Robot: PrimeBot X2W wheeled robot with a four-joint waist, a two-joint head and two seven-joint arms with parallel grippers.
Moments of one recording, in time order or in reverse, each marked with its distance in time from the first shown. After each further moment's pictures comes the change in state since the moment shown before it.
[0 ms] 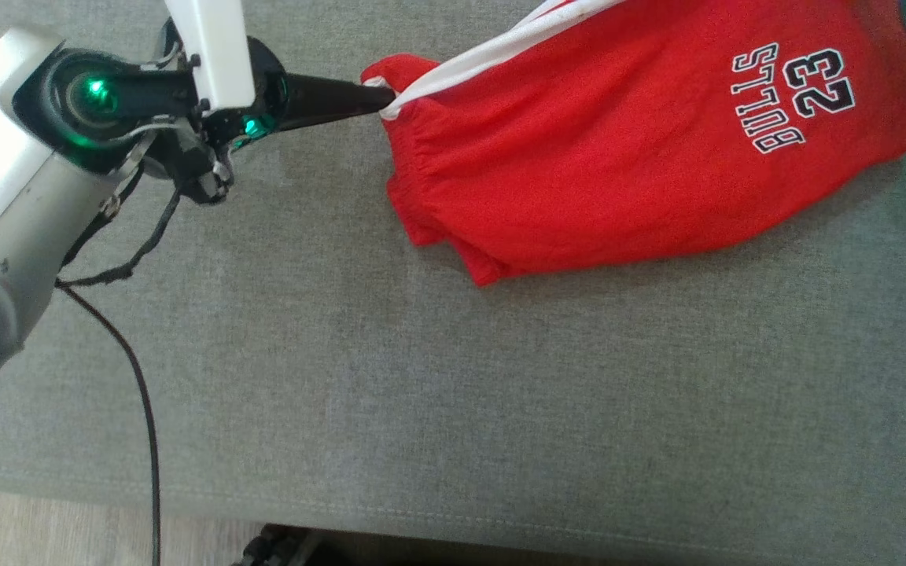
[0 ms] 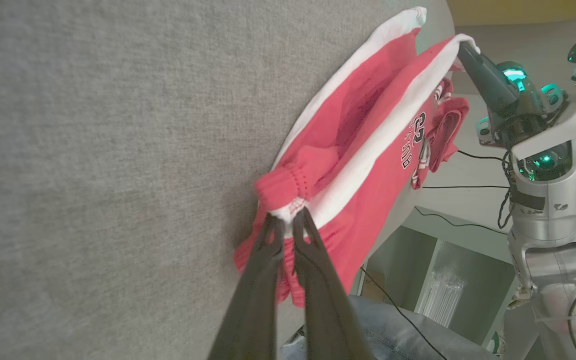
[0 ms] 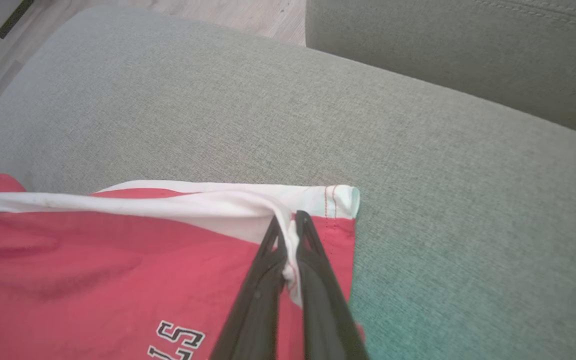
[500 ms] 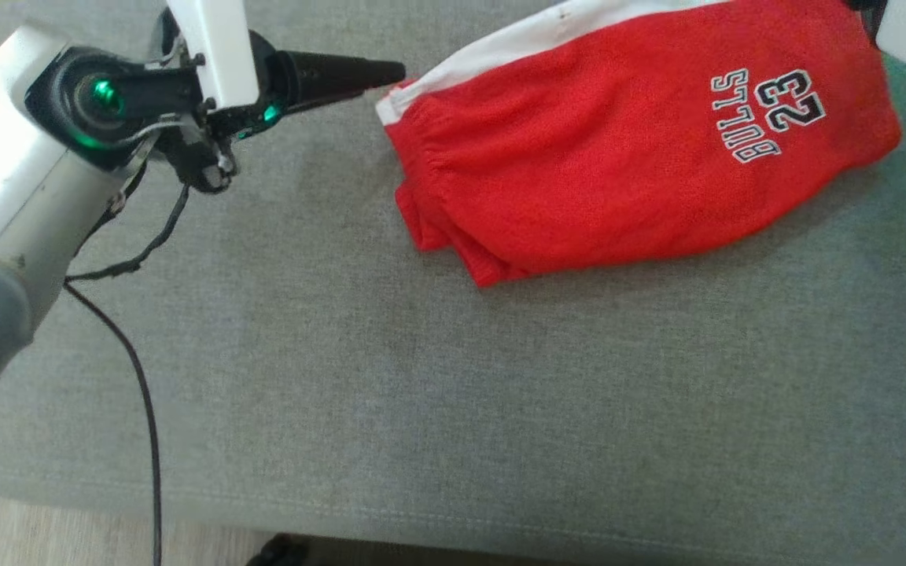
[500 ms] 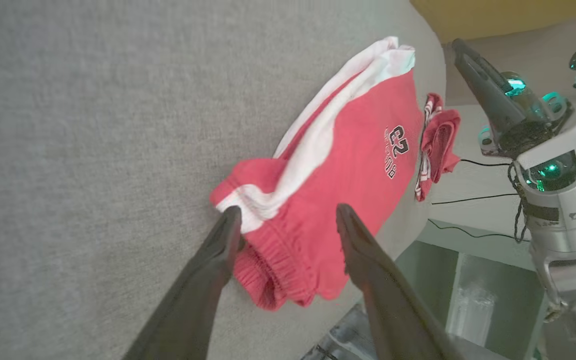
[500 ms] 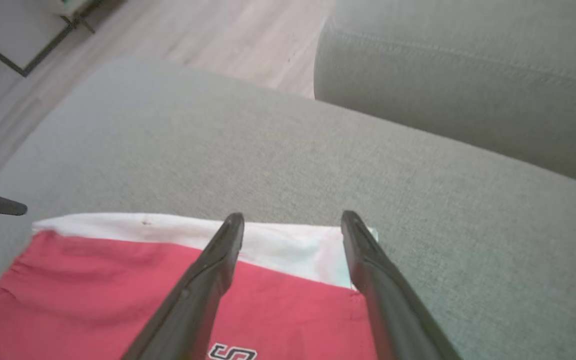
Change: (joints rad) left arm -0.009 -0.027 -0.004 0.062 0.071 -0.057 -0.057; right arm 0.003 0.061 0.046 0.068 0.031 0.000 -0.122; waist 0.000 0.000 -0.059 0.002
